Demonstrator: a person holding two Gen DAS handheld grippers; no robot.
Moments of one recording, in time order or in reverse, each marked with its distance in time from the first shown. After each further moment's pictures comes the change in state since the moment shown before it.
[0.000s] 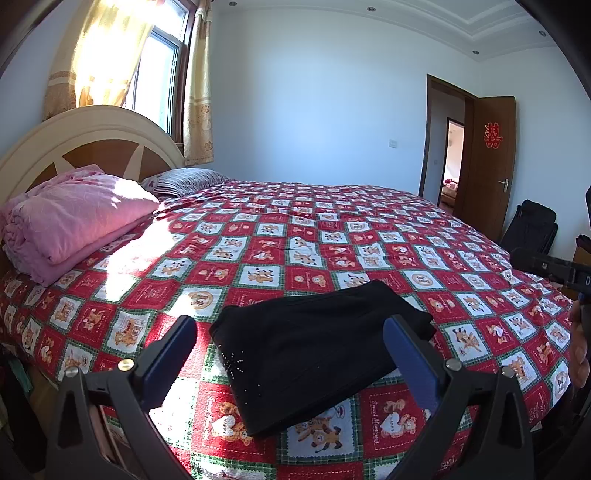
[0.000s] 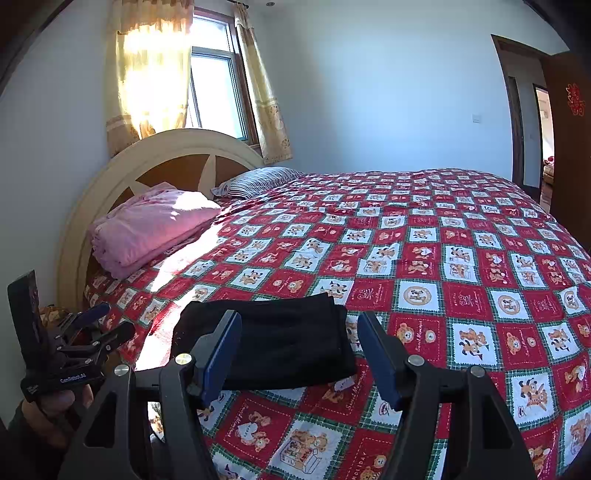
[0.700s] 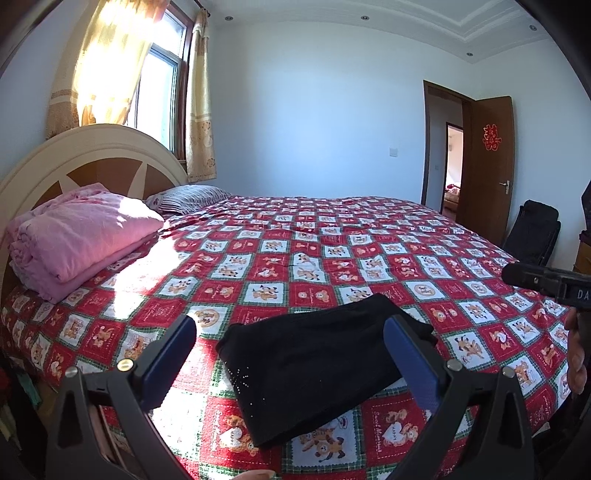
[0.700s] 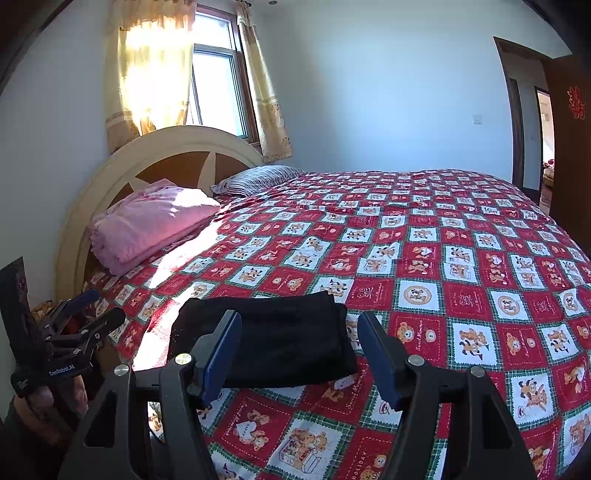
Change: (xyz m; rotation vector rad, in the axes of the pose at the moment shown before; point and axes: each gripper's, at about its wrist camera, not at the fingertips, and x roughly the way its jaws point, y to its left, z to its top) left arm -0.010 -0.004 0.010 0.032 -0.060 0.028; right arm 0.005 0.004 -0.004 -0.011 0.003 -0.009
